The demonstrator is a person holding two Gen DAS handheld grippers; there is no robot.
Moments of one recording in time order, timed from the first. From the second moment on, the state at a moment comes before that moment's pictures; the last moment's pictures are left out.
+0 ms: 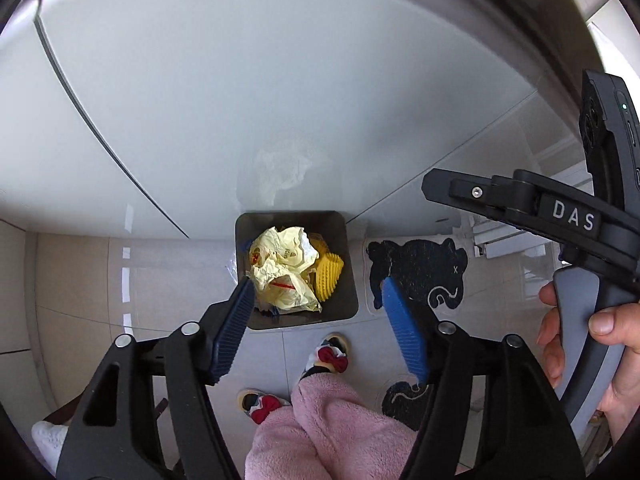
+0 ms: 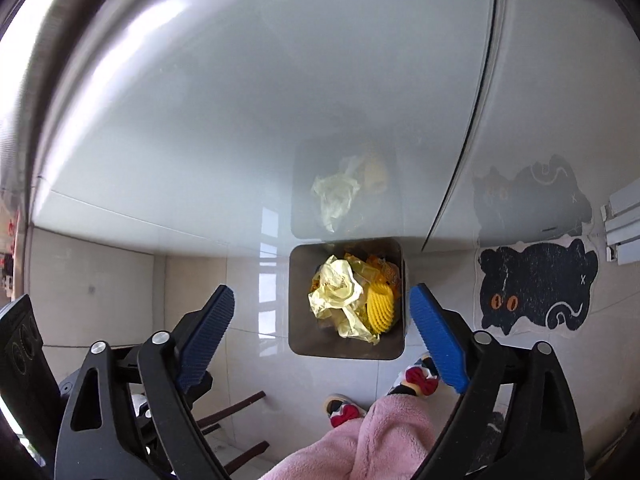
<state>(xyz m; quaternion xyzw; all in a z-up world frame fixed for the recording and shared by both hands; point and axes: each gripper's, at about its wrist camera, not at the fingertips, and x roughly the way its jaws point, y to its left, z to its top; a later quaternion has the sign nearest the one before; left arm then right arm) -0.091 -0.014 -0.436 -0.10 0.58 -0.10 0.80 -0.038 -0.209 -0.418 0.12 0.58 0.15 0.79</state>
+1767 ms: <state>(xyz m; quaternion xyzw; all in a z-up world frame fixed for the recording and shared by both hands) -0.158 -0.005 -0.043 -0.03 0.28 -0.03 0.96 -0.145 -0.256 -0.056 0.03 0.31 0.06 0.95</state>
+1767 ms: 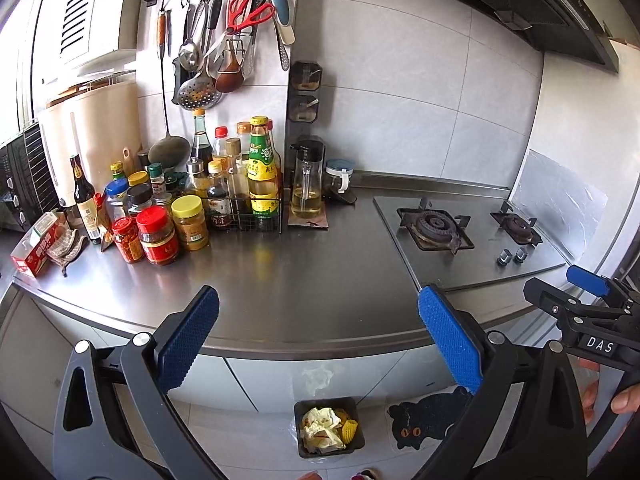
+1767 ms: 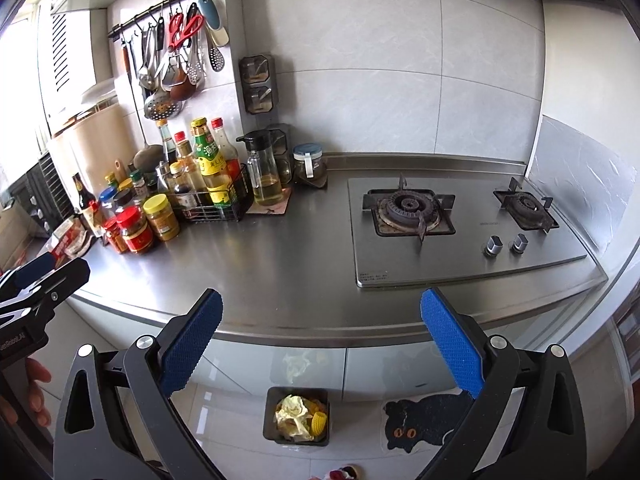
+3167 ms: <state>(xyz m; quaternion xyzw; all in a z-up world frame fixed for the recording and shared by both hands) -0.166 -0.004 -0.032 -0.02 0.27 -0.02 0.96 -0.150 -0.254 -0.043 0.03 0.29 0.07 0.95</state>
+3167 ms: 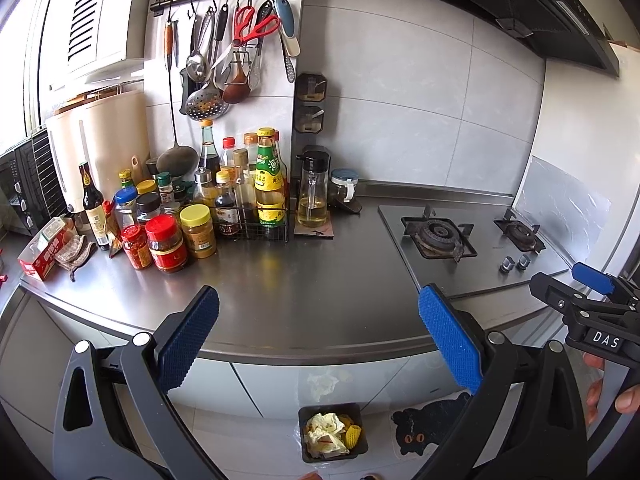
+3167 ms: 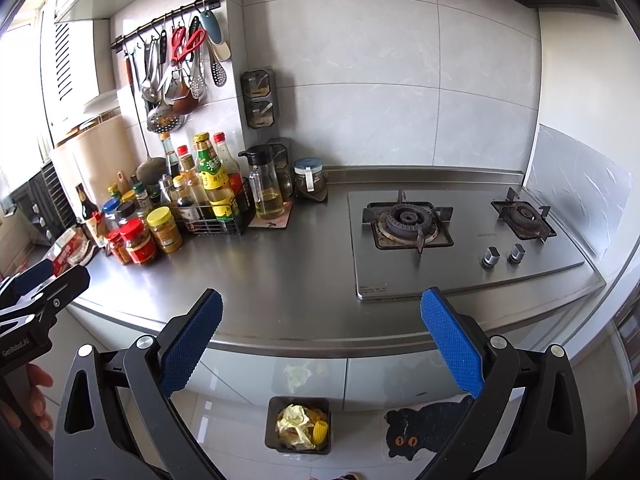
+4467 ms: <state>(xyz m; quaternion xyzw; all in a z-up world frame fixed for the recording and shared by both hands) -0.172 0.000 -0.028 -0.03 0.27 -0.02 0.96 -0.156 -0.253 -0.037 0.03 0.29 0.06 0.95</state>
